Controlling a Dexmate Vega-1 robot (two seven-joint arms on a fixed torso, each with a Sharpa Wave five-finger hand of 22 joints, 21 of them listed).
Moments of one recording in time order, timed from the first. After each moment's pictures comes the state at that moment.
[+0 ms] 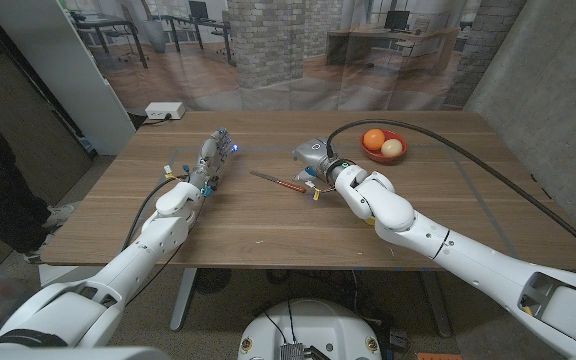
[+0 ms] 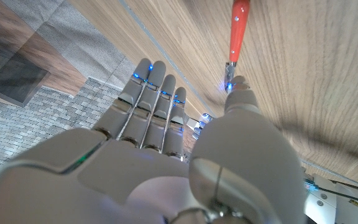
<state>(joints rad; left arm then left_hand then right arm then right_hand) 0.74 0.47 0.36 -1.06 -0.69 -0.35 -0.18 0.07 0.10 0.51 0.16 0.26 -0.17 0.01 0.18 0.17 -0.17 -0.02 0.20 0.18 -0.17 0.01 0.19 0.17 -0.17 0.01 0.67 0.18 -0.66 -0.59 -0.91 -1.85 -1.19 -0.31 0.22 0.80 -0.05 0.13 -0.12 0.36 0.62 0.00 0.23 0.23 0.61 -0.01 0.47 0.36 0.66 -0.06 0.55 0.65 0.61 -0.04 0.48 0.26</state>
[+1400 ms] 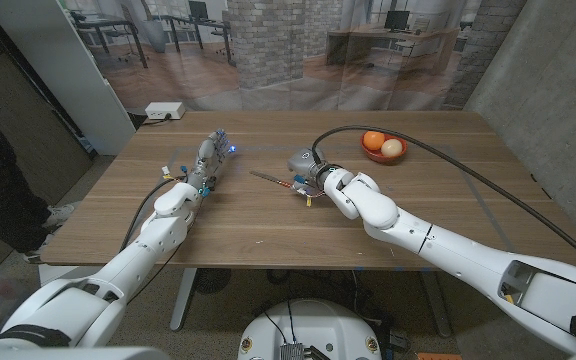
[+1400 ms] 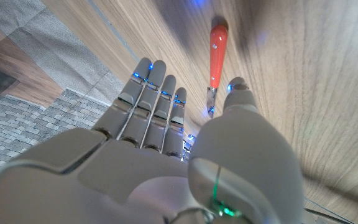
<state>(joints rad) 0.72 0.46 0.36 -1.00 -0.70 -0.36 -0.20 0.07 0.09 0.51 0.16 0.26 -0.17 0.01 0.18 0.17 -0.17 -0.02 0.20 0.18 -0.17 0.01 0.19 0.17 -0.17 0.01 0.66 0.18 -0.58 -0.53 -1.00 -1.73 -1.23 -0.29 0.30 0.80 -0.04 0.10 -0.10 0.37 0.61 0.00 0.22 0.23 0.60 -0.01 0.47 0.36 0.67 -0.07 0.54 0.68 0.60 -0.04 0.50 0.25</state>
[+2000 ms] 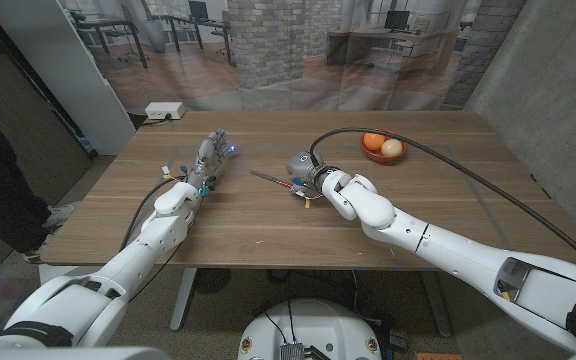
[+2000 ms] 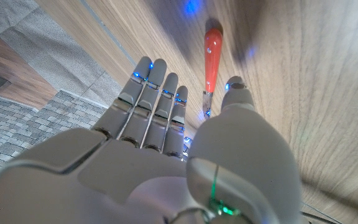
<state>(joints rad) 0.71 0.45 0.36 -0.98 -0.70 -0.36 -0.21 0.07 0.09 0.51 0.16 0.26 -0.17 0.01 0.18 0.17 -0.17 -0.02 0.20 0.18 -0.17 0.01 0.19 0.17 -0.17 0.01 0.65 0.18 -0.56 -0.52 -1.03 -1.69 -1.22 -0.29 0.27 0.83 -0.03 0.09 -0.11 0.38 0.65 -0.01 0.22 0.23 0.64 -0.03 0.49 0.37 0.69 -0.07 0.55 0.71 0.60 -0.04 0.51 0.24</state>
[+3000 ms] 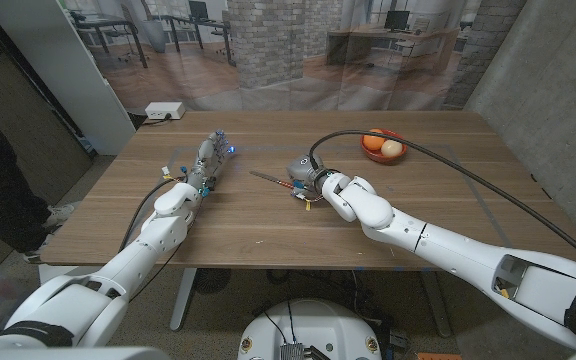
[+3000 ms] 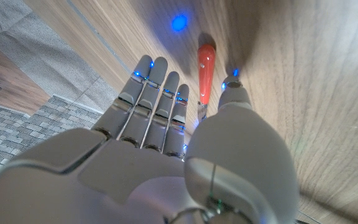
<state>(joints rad) 0.71 0.45 0.36 -0.97 -0.70 -0.36 -0.21 0.07 0.09 0.51 0.16 0.26 -0.17 0.01 0.18 0.17 -0.17 -0.02 0.20 0.18 -0.17 0.01 0.19 0.17 -0.17 0.01 0.65 0.18 -0.54 -0.52 -1.06 -1.65 -1.20 -0.28 0.26 0.86 -0.01 0.09 -0.11 0.39 0.68 -0.02 0.23 0.23 0.67 -0.04 0.51 0.37 0.72 -0.07 0.54 0.72 0.62 -0.04 0.54 0.24</state>
